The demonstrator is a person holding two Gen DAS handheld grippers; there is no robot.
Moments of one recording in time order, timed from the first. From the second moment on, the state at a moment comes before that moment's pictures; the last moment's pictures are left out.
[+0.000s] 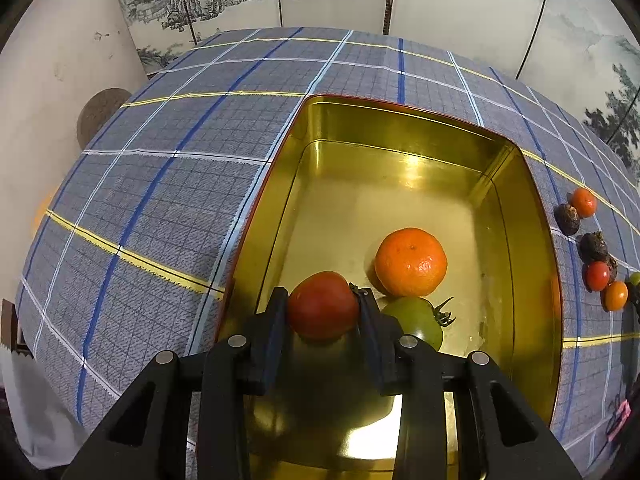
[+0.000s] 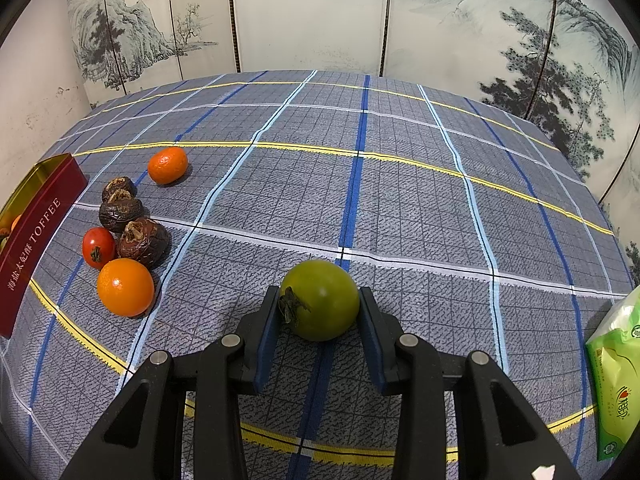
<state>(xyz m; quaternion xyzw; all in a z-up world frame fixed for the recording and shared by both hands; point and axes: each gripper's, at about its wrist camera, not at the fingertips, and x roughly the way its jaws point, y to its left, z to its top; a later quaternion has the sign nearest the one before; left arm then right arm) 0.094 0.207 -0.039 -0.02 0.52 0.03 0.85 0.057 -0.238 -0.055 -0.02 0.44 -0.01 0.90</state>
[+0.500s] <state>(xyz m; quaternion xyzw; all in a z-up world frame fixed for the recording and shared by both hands) 0.073 0.193 -0.018 -0.01 0.48 0.03 0.88 0.059 -0.234 -0.052 -0.02 0.45 -0.03 0.89</state>
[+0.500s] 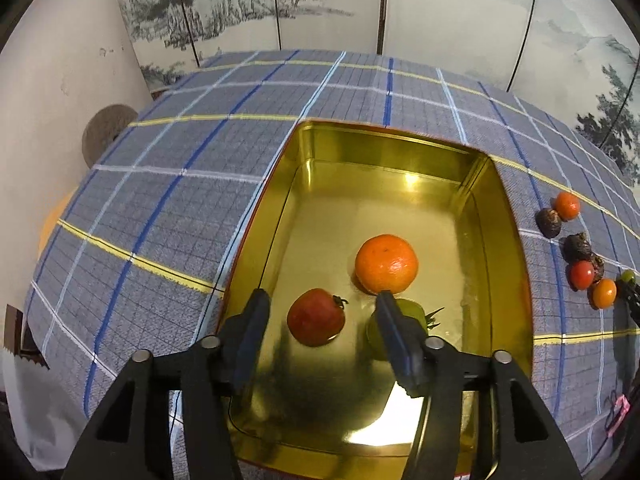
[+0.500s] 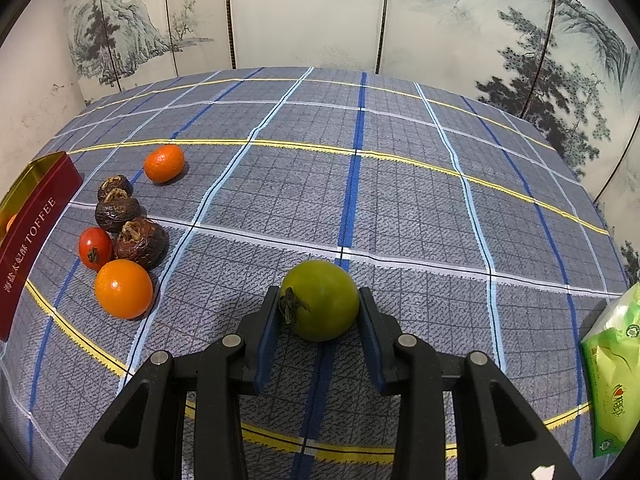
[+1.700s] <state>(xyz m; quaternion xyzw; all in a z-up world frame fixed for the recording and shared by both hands) 0.007 0.260 0.014 -0.04 0.40 0.14 0.90 0.082 0.027 0.019 -0.08 0.40 0.26 0.88</state>
